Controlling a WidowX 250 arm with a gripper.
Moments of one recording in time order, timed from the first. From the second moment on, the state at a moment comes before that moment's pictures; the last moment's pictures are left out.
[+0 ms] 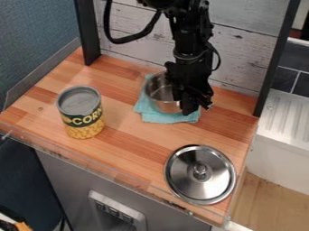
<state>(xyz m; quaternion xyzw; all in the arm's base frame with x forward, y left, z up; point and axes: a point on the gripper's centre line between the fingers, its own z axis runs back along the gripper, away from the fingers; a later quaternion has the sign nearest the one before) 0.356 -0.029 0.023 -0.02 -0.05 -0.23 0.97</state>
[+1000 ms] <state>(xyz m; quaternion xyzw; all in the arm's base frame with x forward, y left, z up) 0.368 0.092 0.054 0.04 -0.07 -0.04 1.00</state>
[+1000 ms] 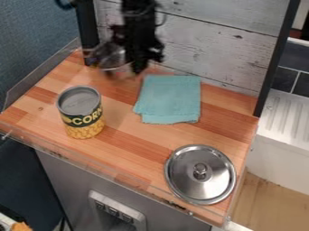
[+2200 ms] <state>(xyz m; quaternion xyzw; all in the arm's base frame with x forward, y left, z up) 0.353 0.119 0.011 0.03 -0.01 0.00 1.00</state>
